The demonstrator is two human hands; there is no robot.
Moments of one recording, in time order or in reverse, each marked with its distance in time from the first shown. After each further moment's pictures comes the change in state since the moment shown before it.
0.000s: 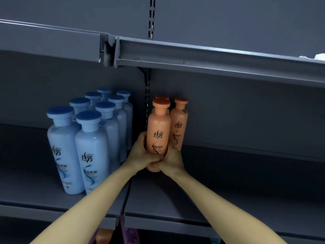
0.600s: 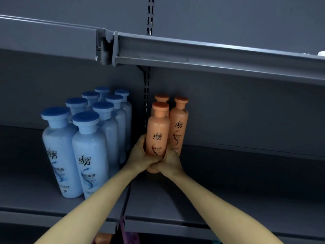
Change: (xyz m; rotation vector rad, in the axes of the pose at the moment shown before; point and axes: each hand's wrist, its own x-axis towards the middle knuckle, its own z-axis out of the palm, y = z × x) left_hand 0.009 -0.017 0.004 -0.022 0.016 -0.018; right_hand 0.011 0.016 0.010 0.018 -0.024 -0.020
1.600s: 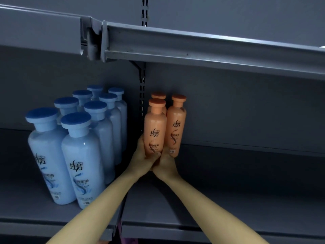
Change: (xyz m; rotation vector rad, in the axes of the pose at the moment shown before) left_hand 0.002 -0.006 0.013 -0.057 -0.036 -0.010; right_hand 0.013 0.023 0.021 0.105 0.053 0.035
